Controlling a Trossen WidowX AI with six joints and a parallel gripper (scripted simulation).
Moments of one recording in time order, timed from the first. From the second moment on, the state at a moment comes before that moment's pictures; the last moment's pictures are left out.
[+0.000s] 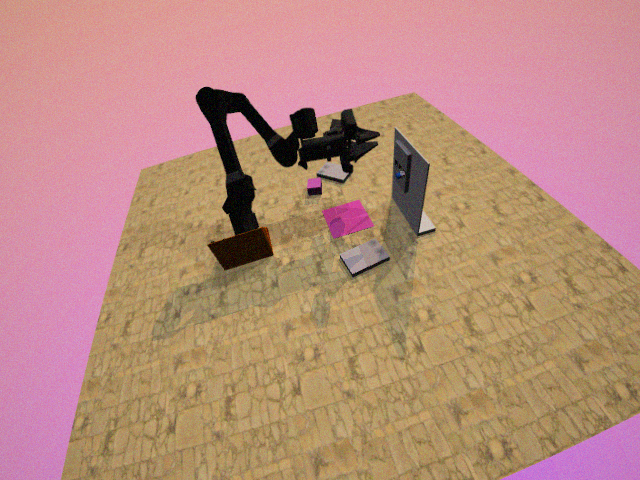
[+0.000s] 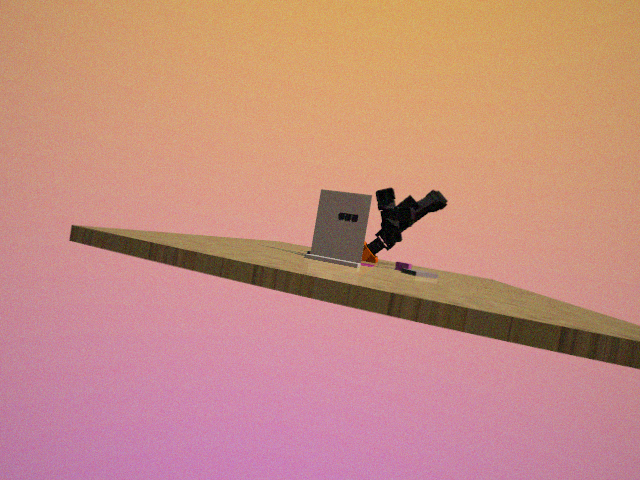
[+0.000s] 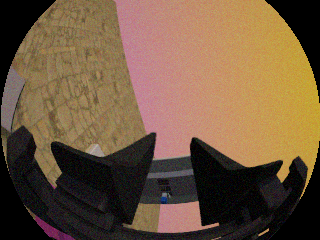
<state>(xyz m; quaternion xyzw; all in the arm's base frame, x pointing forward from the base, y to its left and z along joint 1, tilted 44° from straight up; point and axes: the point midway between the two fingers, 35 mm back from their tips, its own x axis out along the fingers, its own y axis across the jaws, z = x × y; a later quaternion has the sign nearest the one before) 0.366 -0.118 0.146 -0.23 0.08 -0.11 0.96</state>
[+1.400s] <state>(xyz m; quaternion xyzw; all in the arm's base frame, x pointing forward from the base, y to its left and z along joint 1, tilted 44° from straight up) 0.308 -0.173 0.039 -0.35 0.18 -0.15 0.90</state>
